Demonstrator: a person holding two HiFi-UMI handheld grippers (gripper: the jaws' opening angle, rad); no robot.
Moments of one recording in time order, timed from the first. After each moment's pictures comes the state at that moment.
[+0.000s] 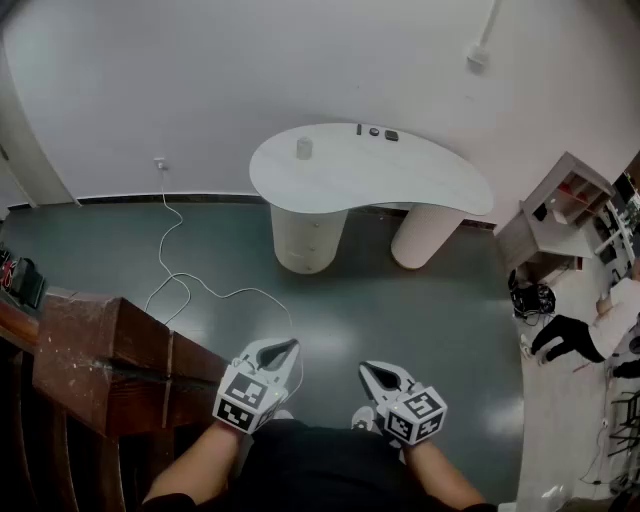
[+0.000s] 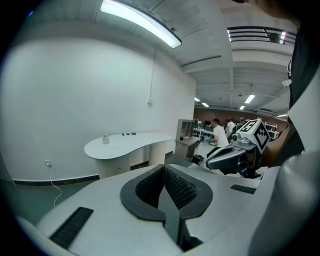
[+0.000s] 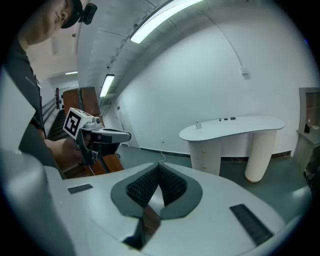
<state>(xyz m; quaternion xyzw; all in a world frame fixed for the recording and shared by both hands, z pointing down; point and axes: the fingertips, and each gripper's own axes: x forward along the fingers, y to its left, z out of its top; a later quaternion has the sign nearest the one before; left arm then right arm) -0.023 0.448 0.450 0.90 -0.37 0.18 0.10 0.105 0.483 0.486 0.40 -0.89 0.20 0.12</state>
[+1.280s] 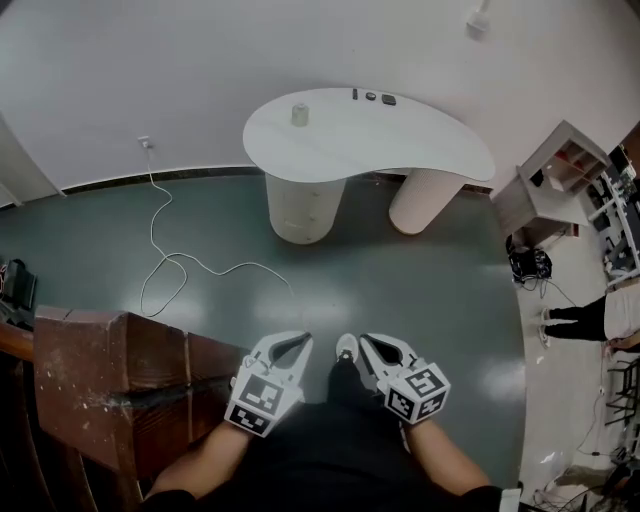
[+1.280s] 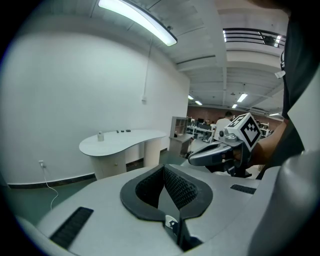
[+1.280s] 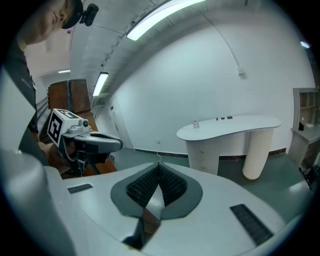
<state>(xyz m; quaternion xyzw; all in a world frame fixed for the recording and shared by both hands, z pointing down) -0.038 0.463 0.461 0.92 -0.33 0.20 0.10 0.061 0.465 0.492 0.43 -0.87 0.20 0.12</state>
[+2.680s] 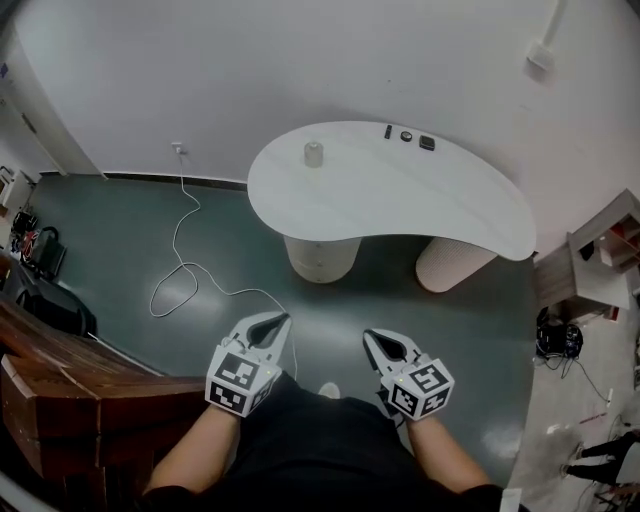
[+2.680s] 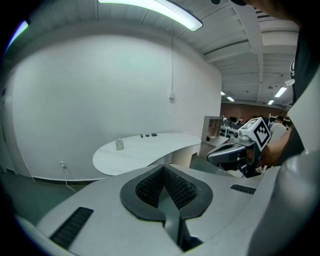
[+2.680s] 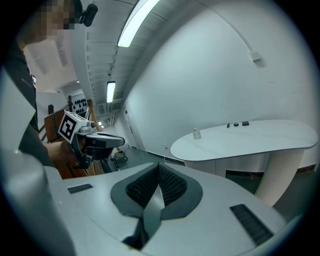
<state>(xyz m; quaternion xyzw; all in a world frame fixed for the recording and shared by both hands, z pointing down) 0.047 0.220 0.448 0.84 -0.49 0.21 0.12 0.194 0.212 0.485 0.31 -0.93 0.19 0.10</state>
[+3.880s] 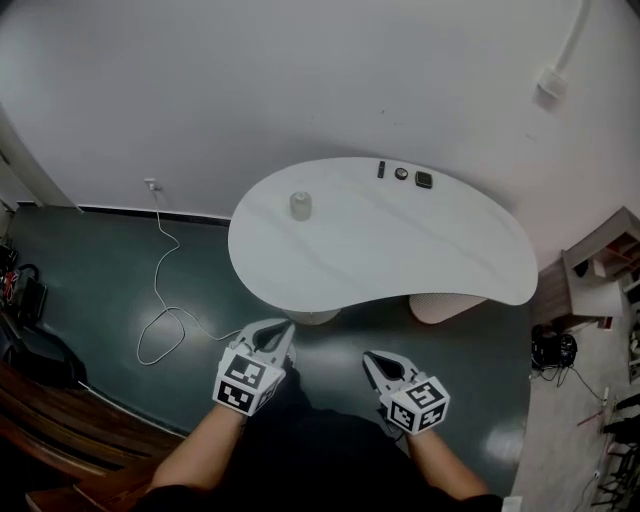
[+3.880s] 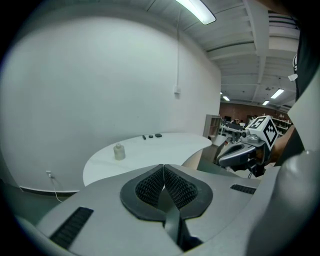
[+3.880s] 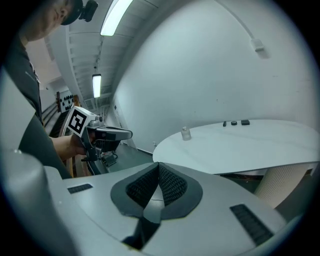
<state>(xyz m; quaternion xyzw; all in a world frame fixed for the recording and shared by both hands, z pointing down) 0.004 0.011 0.476 0.86 -0.45 0.21 0.12 0.156 0.047 0.513 0.34 -0.91 0.21 0.14</state>
